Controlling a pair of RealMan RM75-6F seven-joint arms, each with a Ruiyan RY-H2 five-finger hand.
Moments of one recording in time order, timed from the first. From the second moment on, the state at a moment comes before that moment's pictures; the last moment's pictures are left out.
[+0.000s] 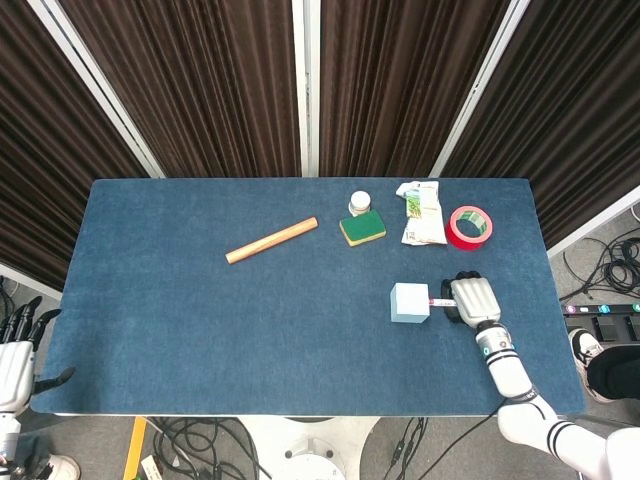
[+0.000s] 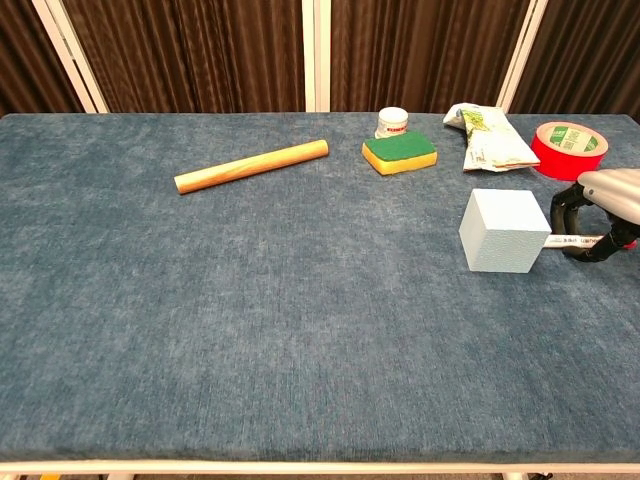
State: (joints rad) left arm -0.01 -1.18 -0.03 -1.56 1.42 1.49 0.01; right arm 0.52 -1.64 0.13 -1.00 -1.25 0.90 -0.11
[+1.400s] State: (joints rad) left arm 0.00 -1.18 -0.03 -1.56 1.43 1.50 0.01; right arm 0.63 -1.60 0.14 -1.20 -1.28 0.86 -0.22
